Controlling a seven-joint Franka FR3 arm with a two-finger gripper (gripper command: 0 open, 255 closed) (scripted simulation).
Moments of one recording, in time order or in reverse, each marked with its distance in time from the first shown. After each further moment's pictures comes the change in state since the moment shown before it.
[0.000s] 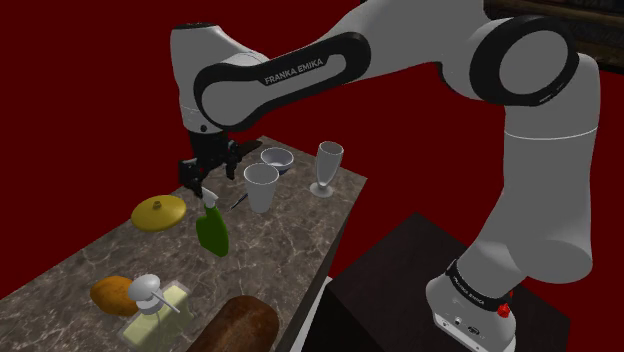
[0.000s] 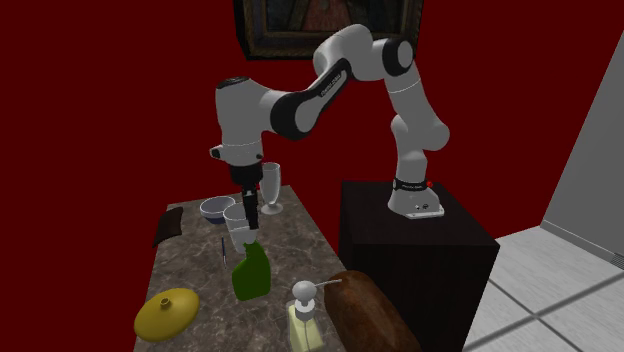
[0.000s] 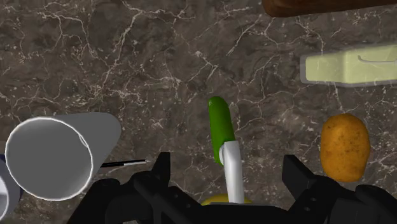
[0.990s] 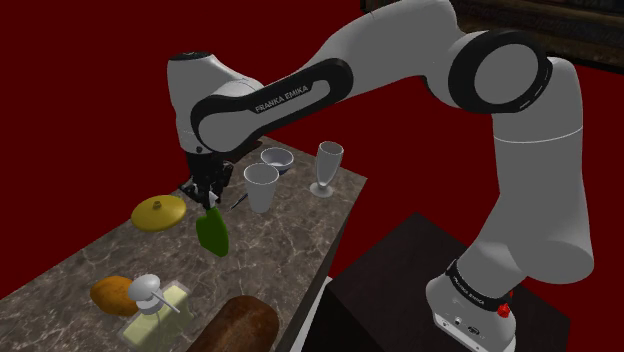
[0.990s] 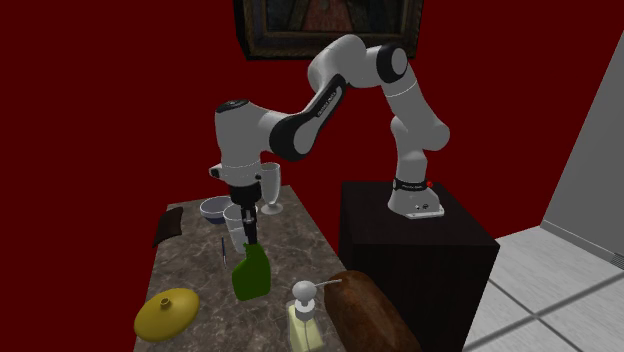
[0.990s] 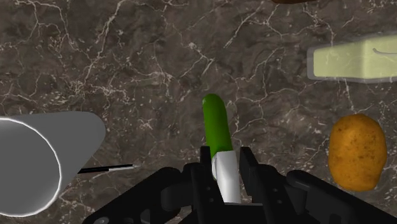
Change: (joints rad) arm 0.023 0.082 -0.013 0.008 -0.030 0.075 0.020
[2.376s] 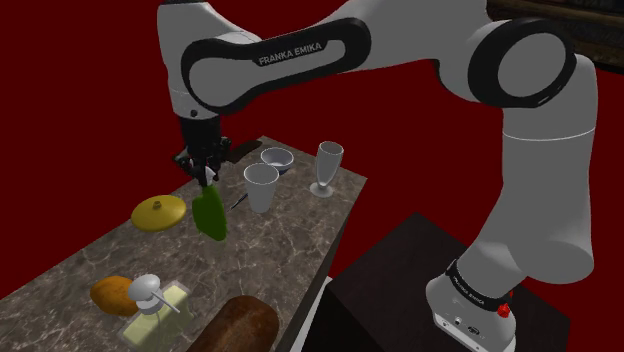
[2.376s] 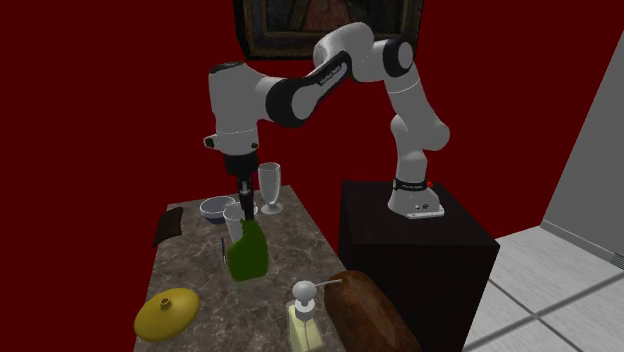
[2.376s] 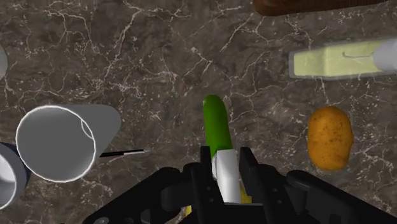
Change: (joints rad) arm -0.005 -0.069 0.017 0.091 0.029 -0.157 -0.018
